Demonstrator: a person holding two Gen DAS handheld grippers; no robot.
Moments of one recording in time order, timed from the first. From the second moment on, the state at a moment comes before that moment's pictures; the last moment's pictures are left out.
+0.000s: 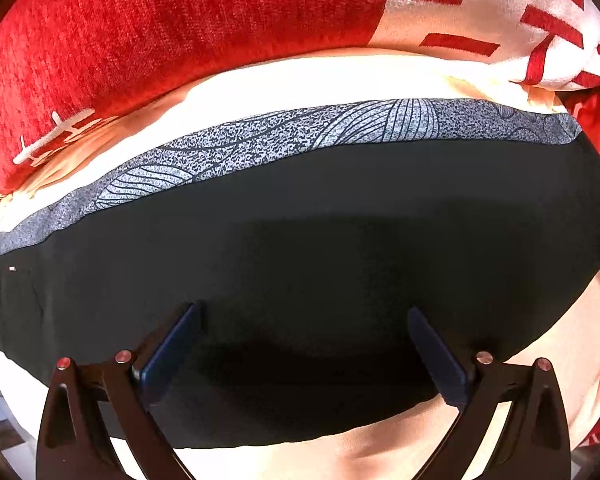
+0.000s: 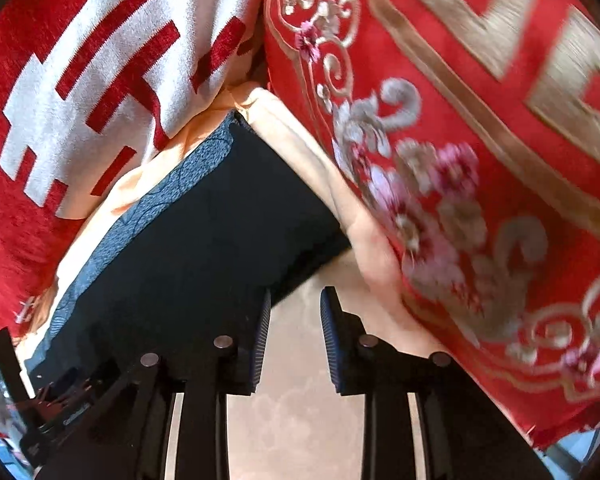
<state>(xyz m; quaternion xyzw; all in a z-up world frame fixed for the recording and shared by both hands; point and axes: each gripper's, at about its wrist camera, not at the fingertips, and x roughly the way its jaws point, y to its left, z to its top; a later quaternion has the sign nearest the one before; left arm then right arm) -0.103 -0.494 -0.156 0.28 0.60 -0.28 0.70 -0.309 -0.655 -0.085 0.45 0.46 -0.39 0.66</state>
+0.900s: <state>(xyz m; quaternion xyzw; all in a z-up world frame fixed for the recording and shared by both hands) -0.102 -0.491 -0.163 0.28 0.60 -0.28 0.69 -0.320 -0.631 -0.142 0.63 0.30 -0.28 0.66</state>
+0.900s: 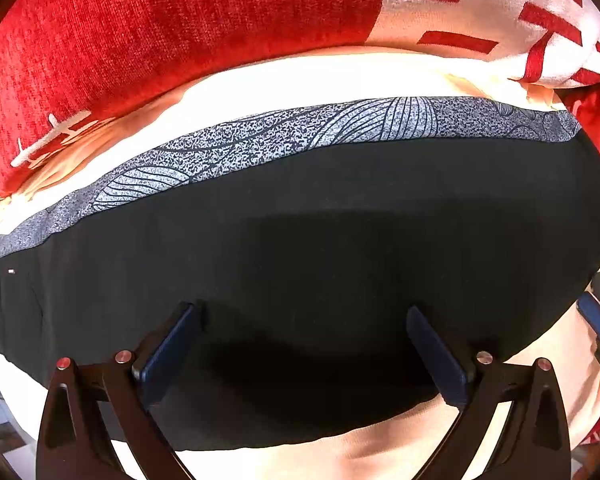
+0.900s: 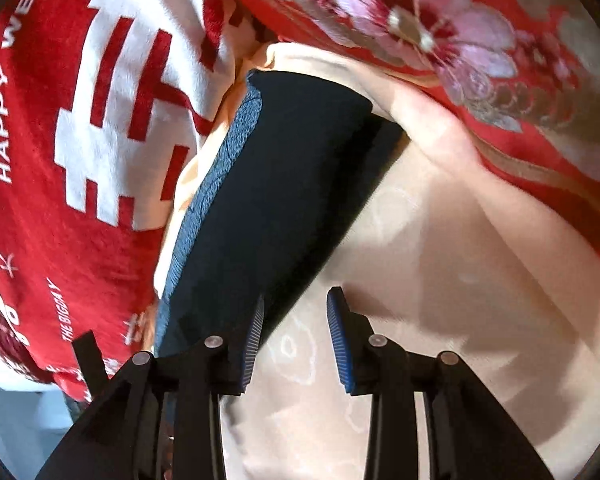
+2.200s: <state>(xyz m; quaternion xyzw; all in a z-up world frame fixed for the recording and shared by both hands) -0.133 -0.528 -0.166 0.28 0.55 -0.36 0.70 -0.251 -0.651 -0.083 0.53 0.30 -0.24 0.75</state>
